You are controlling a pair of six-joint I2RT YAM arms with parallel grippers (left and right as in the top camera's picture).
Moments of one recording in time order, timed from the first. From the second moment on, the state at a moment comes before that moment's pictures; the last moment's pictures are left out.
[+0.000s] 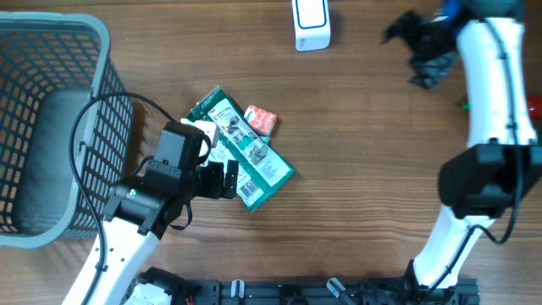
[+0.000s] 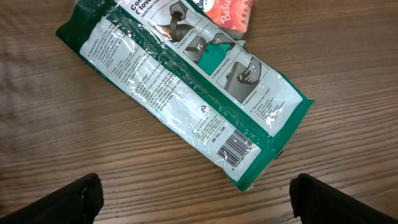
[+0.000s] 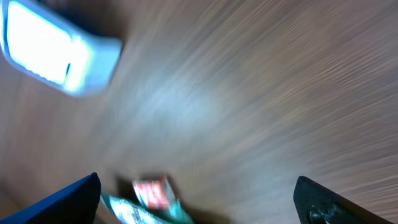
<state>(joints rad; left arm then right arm) -0.37 1.04 0.90 -0.90 0.04 -0.22 0.01 2.09 2.15 -1.37 -0.26 0.78</state>
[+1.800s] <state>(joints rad) -0.37 1.04 0.90 -0.90 0.04 -0.22 0.55 2.23 1.64 -0.64 -0.28 0.89</state>
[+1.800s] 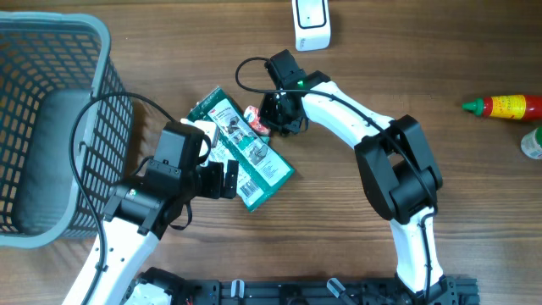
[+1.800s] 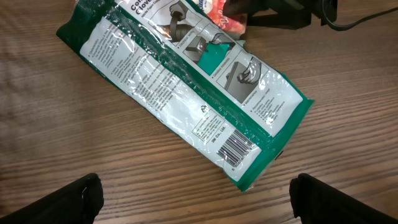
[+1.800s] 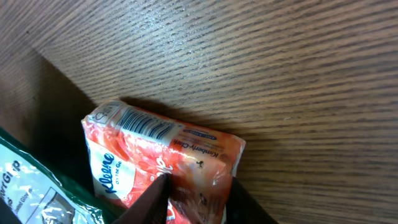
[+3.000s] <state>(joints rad) -0.37 1.04 0.90 -0.90 0.04 -0.22 0.19 2.03 1.63 -0.90 -0.89 -0.40</state>
